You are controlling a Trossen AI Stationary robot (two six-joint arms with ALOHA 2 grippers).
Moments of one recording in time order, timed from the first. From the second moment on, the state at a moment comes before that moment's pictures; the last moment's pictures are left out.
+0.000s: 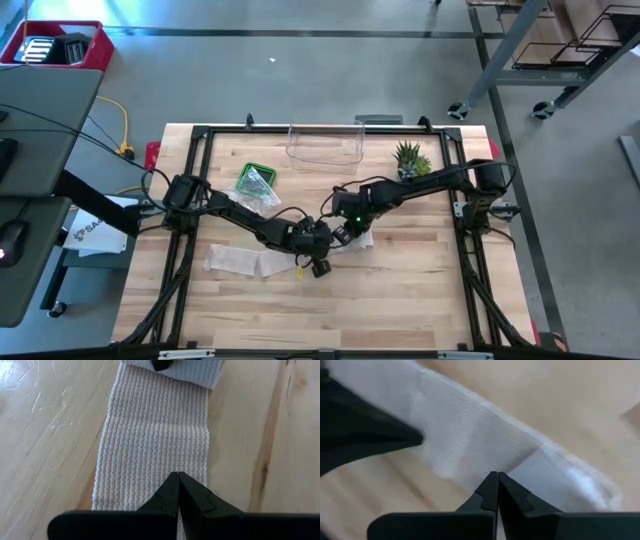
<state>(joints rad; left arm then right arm) -0.23 2.01 1.14 -0.09 -0.28 -0.51 0.00 1.86 1.16 -0.57 -0.25 0.85</state>
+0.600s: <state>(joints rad) -0.23 2.01 1.14 -0.11 -0.30 -0.54 0.04 1.87 1.16 -0.52 -0.27 0.95</state>
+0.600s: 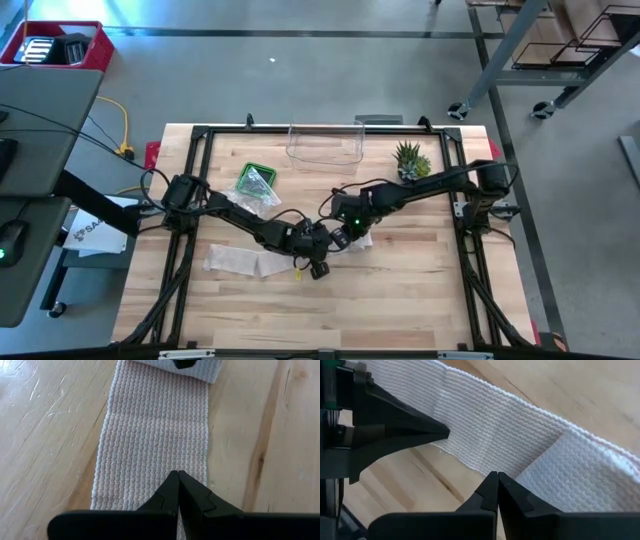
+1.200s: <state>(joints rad) -0.24 2.01 1.14 -0.10 -0.27 -0.54 0.07 1.81 1.17 -0.46 -0.15 0.06</state>
